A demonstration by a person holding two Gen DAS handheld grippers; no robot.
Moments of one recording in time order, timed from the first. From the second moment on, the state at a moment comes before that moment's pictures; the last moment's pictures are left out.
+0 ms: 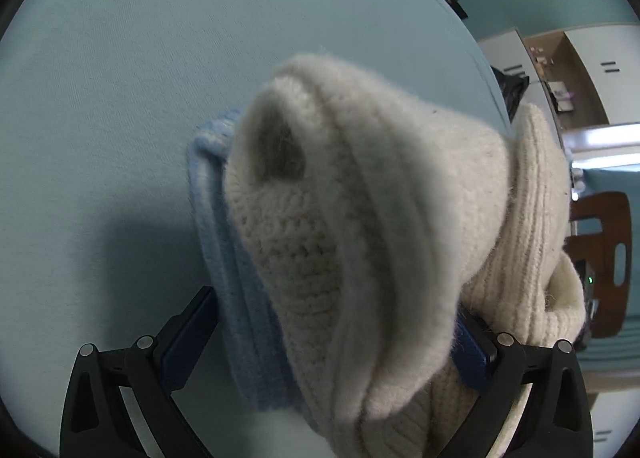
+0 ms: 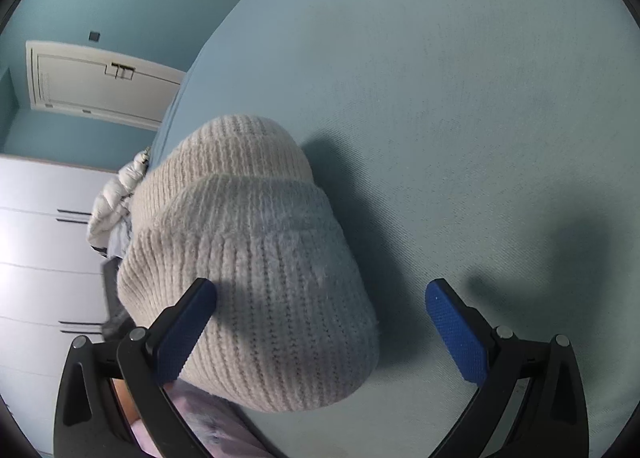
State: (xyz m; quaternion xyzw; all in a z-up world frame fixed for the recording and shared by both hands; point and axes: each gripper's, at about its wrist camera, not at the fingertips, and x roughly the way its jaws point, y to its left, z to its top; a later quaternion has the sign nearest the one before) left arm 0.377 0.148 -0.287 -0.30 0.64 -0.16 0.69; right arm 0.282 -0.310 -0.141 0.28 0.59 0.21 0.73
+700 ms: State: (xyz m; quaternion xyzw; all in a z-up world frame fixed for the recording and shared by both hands) left arm 0.361 0.162 -0.315 -0.38 0.62 -0.19 0.66; right arm 0.311 -0.307 -0.195 0.43 0.58 0.36 0.59
